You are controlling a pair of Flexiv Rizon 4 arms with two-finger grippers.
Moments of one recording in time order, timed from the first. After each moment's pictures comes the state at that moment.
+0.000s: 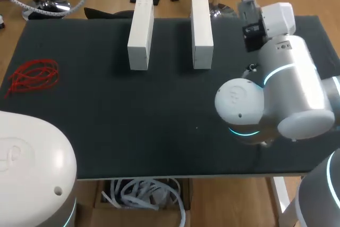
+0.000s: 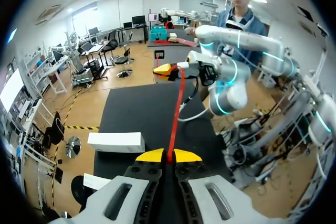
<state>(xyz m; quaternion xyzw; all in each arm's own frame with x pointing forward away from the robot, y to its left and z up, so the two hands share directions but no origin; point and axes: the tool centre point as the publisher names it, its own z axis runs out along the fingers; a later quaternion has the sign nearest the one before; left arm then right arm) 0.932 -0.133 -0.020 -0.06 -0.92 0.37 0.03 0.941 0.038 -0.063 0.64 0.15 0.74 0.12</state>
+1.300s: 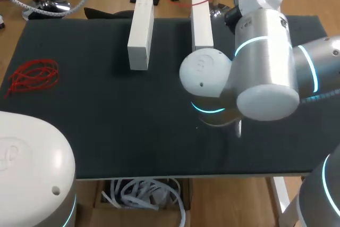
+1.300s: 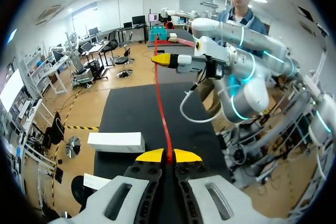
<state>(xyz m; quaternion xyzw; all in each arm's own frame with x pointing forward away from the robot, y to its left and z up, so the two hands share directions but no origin) 0.932 -0.133 -0.021 -0.06 -0.92 0.37 0.03 0.943 0.048 -0.020 0.62 0.24 0.66 0.35</state>
